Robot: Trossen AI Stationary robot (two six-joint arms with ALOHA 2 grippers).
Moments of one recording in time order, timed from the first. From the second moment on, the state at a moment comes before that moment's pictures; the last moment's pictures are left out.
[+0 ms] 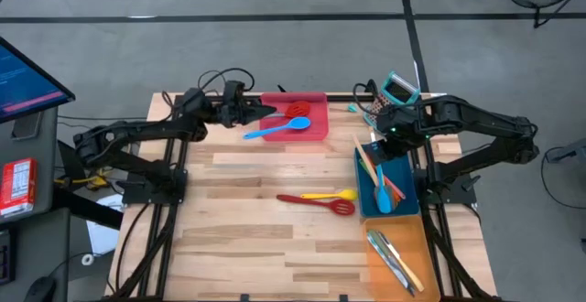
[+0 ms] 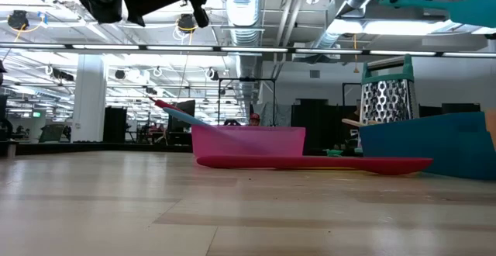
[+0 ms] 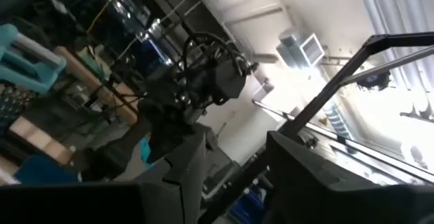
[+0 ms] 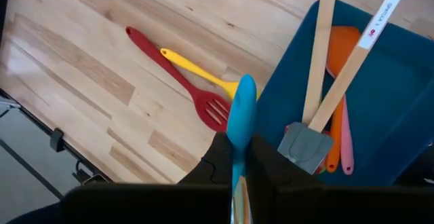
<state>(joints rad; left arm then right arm) 0.47 1.30 0.70 1.05 0.55 -1.09 -0.06 1.20 1.45 -1.42 -0.03 1.02</state>
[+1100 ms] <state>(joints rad) 0.58 0.73 0.70 0.18 0.24 -0.82 -0.19 1.26 1.45 -1.46 -0.09 0.89</state>
